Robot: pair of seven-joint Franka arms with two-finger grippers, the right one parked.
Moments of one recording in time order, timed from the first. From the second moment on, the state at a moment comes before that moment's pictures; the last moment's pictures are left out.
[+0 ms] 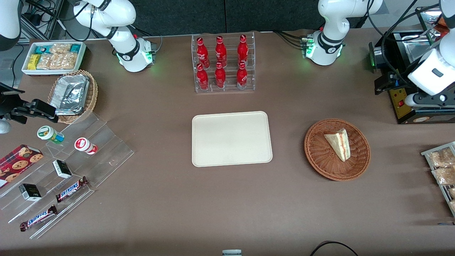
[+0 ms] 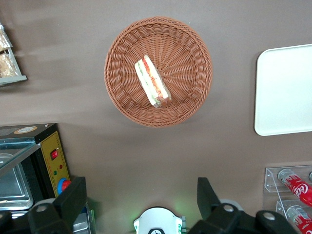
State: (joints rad) arm 0.02 -0.01 -0.09 -1.57 0.02 1.41 -0.01
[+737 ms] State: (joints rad) arm 0.02 0.00 -0.09 -1.91 0.02 1.75 -0.16
